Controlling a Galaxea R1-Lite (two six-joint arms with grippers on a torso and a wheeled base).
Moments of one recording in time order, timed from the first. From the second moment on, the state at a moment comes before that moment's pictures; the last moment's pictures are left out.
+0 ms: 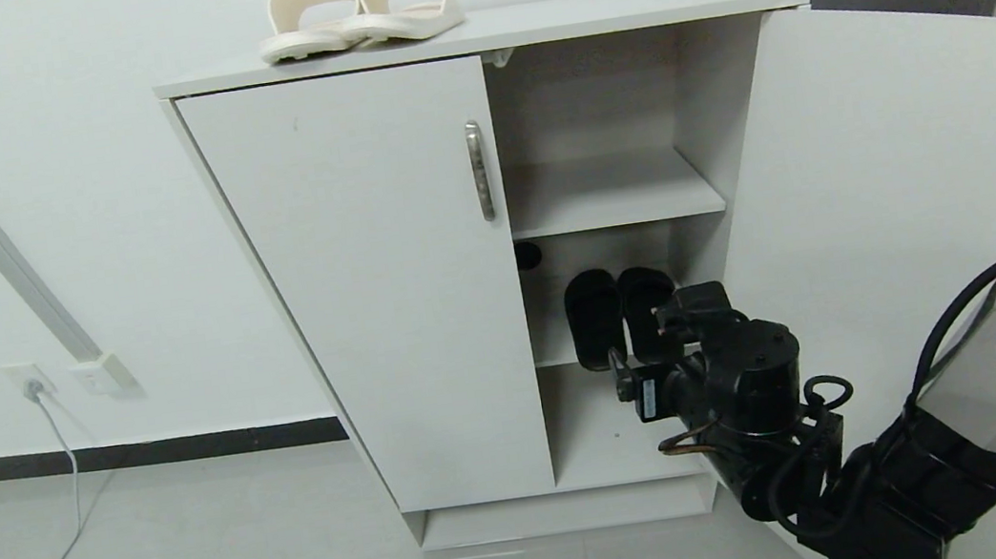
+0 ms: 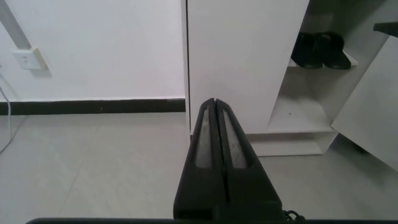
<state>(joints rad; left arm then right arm) -0.01 0.00 0.00 0.00 0.01 0.00 0.76 2.10 -0.79 -1.22 -0.63 0.09</state>
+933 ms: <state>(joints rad) -0.01 0.00 0.00 0.00 0.01 0.00 0.75 2.10 -0.74 -1.30 -0.58 0.06</state>
